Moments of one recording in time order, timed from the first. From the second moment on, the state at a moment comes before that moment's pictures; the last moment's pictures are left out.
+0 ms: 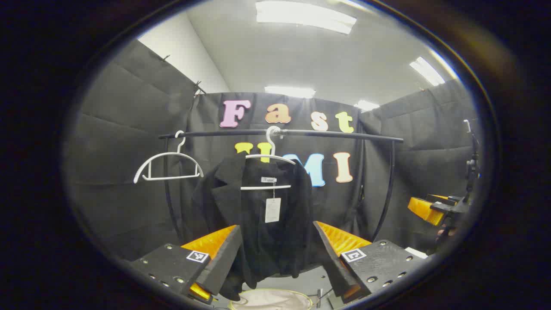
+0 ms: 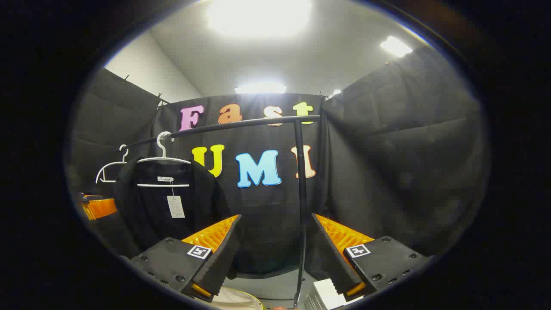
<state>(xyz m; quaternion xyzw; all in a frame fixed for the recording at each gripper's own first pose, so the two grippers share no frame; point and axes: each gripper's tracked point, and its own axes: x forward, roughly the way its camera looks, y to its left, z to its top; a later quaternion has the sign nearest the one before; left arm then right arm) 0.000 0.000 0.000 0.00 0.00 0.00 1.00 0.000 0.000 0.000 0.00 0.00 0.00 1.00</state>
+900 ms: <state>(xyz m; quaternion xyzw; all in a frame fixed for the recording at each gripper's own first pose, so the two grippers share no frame) 0.007 0.006 -0.022 0.00 0.02 0.00 1.00 0.001 0.009 -0.018 0.01 0.03 -0.01 1.00</state>
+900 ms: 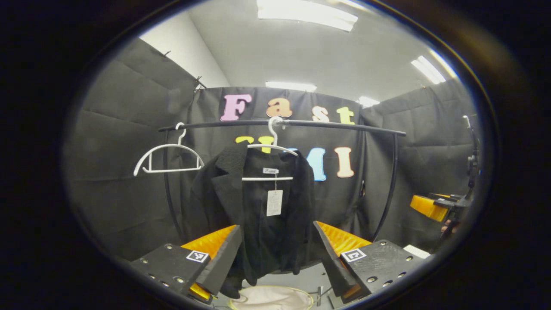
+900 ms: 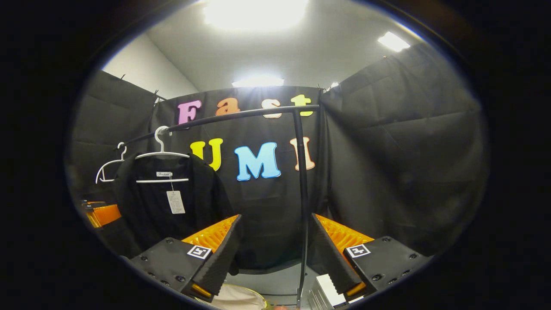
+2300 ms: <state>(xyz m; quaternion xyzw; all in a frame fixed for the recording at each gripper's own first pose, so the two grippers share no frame) 0.094 0.109 0.009 -0.02 0.02 0.21 0.98 0.203 0.198 -0.019 0.05 0.08 0.22 0.97</state>
